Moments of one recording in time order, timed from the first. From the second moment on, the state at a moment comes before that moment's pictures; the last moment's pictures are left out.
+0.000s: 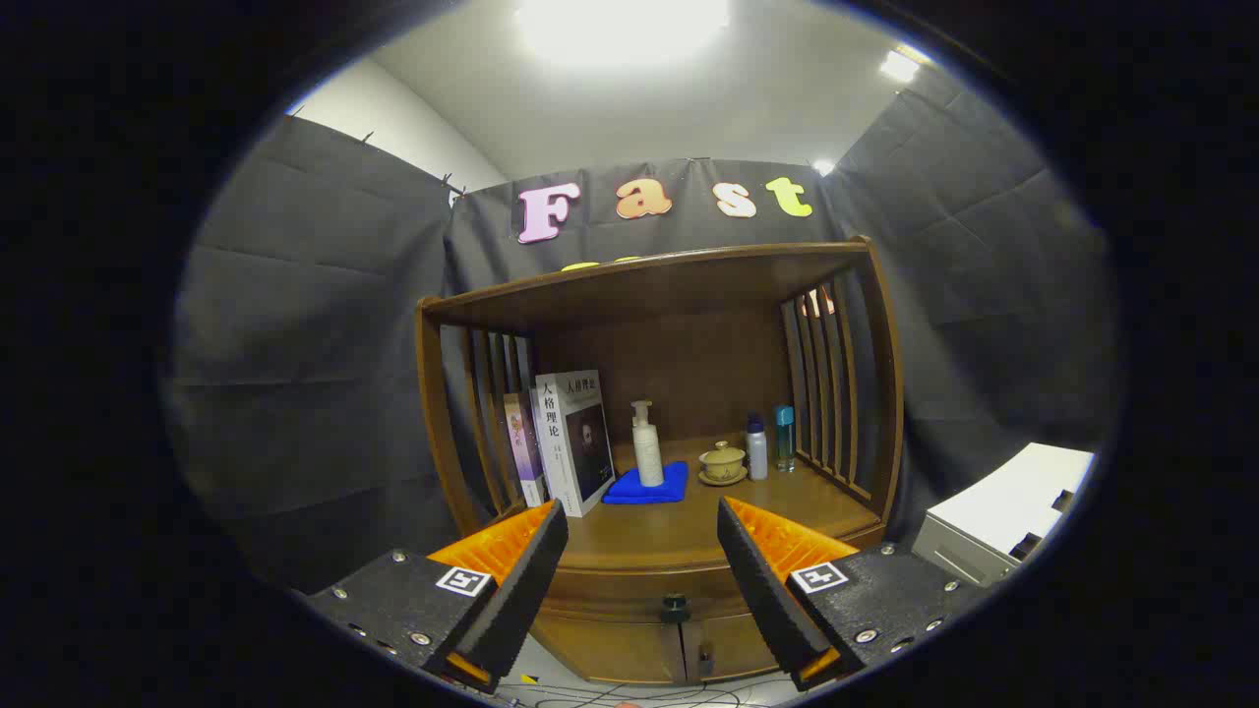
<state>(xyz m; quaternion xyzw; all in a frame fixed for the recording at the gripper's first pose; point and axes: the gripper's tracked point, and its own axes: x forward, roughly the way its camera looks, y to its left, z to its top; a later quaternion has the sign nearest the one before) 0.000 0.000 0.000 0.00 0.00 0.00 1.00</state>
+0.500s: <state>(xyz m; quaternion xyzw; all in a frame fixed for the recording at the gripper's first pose) 0.008 0.001 -0.025 -0.04 0.03 0.00 1.00</state>
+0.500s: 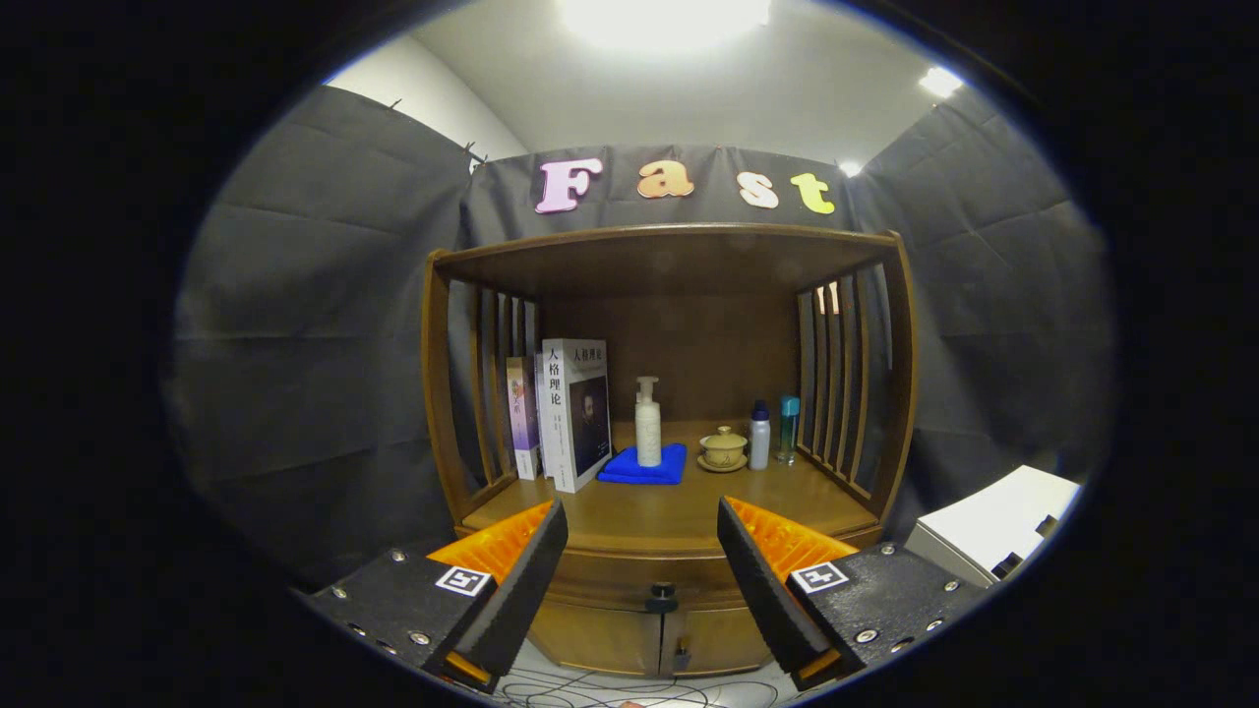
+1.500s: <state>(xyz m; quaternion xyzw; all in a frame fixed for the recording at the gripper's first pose) 0.052 -0.012 -0.076 -0.15 0.04 -0.04 0.99</state>
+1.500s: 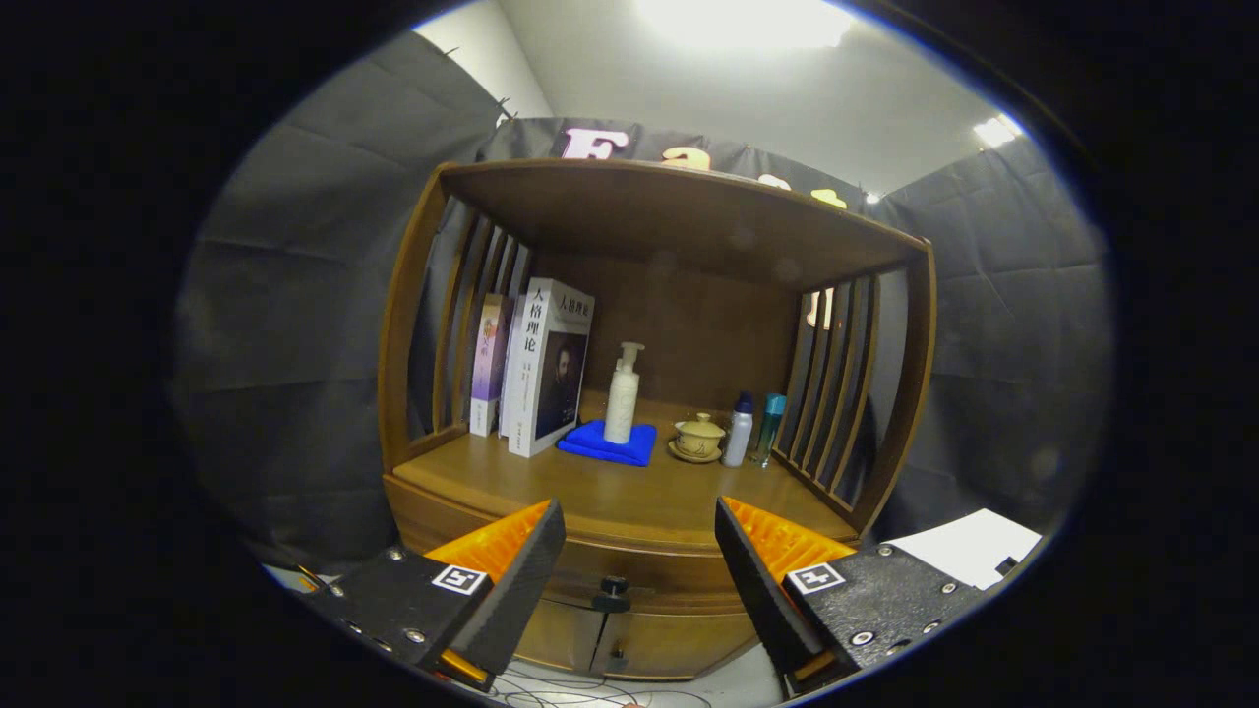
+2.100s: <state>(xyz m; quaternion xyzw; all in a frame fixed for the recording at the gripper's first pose) 0.081 -0.018 -0.164 -0.14 0.08 -0.06 0.99</state>
